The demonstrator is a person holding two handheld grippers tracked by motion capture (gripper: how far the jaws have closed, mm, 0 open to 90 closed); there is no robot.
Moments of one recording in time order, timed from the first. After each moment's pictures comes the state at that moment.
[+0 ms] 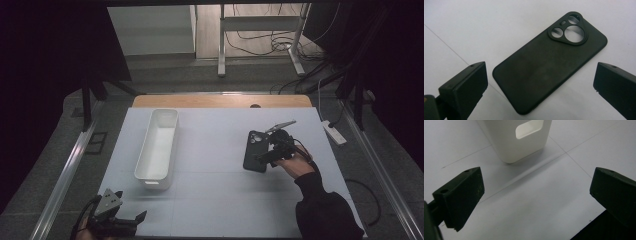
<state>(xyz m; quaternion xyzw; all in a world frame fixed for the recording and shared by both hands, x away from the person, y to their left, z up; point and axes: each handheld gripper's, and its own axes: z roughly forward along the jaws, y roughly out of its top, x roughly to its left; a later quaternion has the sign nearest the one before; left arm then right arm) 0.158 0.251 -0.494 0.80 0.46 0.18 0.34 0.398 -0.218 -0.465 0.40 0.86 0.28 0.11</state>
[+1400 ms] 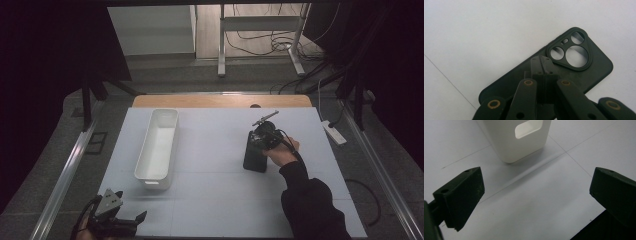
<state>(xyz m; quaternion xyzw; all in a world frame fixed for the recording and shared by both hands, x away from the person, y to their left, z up) 0.157 0.251 -0.494 0.80 0.46 0.18 0.33 0.434 -0.189 -0.472 0.38 0.89 0.24 0.12</state>
